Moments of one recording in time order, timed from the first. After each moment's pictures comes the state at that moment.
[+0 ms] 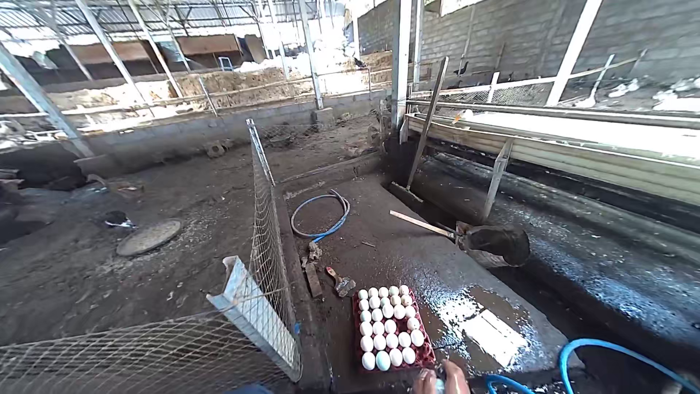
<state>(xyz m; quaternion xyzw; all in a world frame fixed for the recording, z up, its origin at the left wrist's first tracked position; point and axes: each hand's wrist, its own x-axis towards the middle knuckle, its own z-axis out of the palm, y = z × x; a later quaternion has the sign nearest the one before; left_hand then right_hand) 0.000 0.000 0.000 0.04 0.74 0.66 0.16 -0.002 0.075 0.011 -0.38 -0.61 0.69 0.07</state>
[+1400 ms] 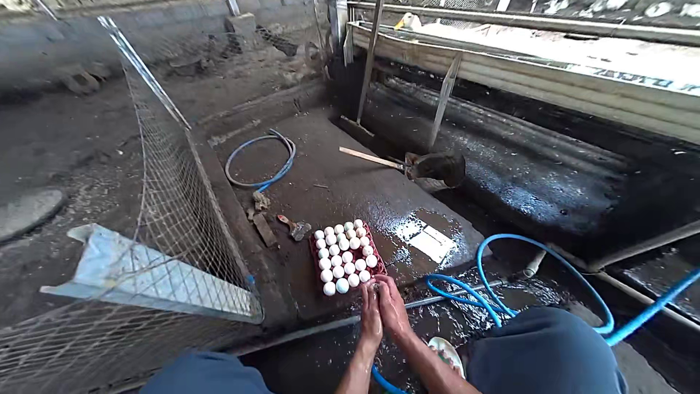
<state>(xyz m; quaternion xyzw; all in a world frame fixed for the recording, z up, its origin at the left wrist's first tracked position) 0.007 -0.004 0.000 0.02 0.69 0.71 0.14 0.012 0.068 0.013 -0.25 -0.72 0.65 0.06</state>
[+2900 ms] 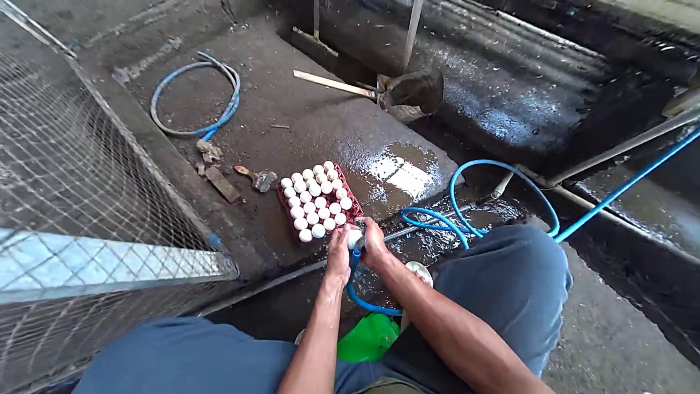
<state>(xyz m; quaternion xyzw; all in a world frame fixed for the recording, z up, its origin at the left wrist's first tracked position) -0.015 -0.011 -0.001 -0.07 0.63 0.73 0.25 -0.009 0.075 0.011 -0.41 -0.47 0.78 0.02</state>
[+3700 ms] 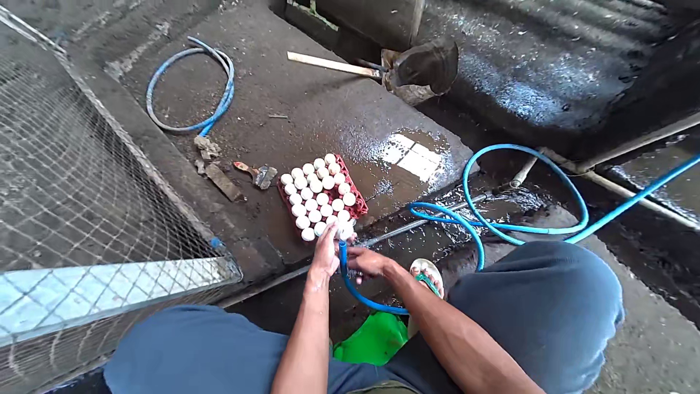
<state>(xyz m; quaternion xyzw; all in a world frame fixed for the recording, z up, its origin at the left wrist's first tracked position) -0.065 -0.022 -0.029 -0.13 0.57 0.75 0.31 0.004 0.095 -0.055 -0.15 -0.61 0.69 -0.37</state>
